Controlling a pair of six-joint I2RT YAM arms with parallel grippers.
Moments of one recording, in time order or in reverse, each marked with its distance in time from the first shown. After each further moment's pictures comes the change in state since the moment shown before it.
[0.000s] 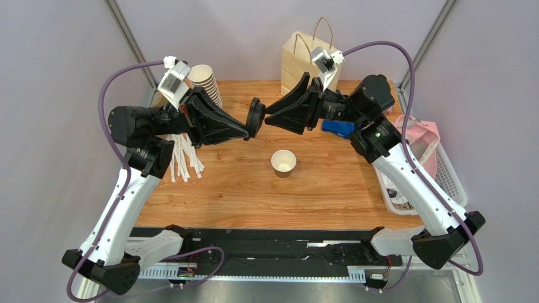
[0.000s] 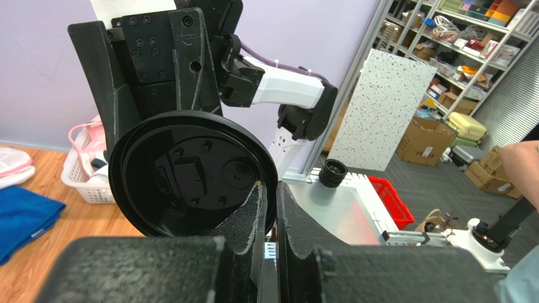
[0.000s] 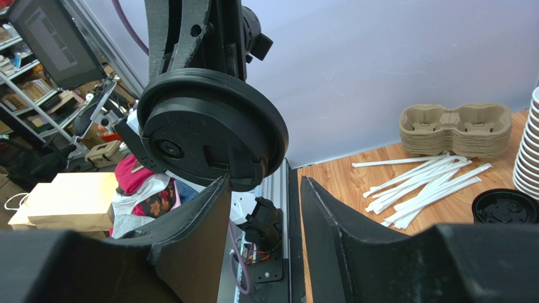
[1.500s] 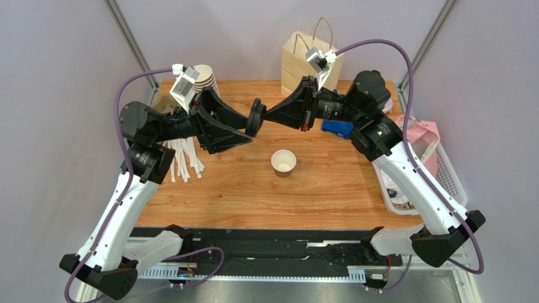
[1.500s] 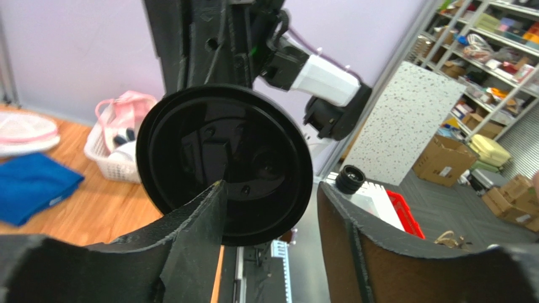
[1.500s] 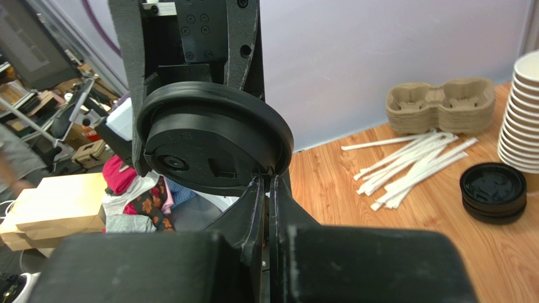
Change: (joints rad) left arm -0.020 -0.035 -0.043 -0.216 -0.092 0.173; right arm 0.019 0.016 0.063 -0.152 0.044 -0.068
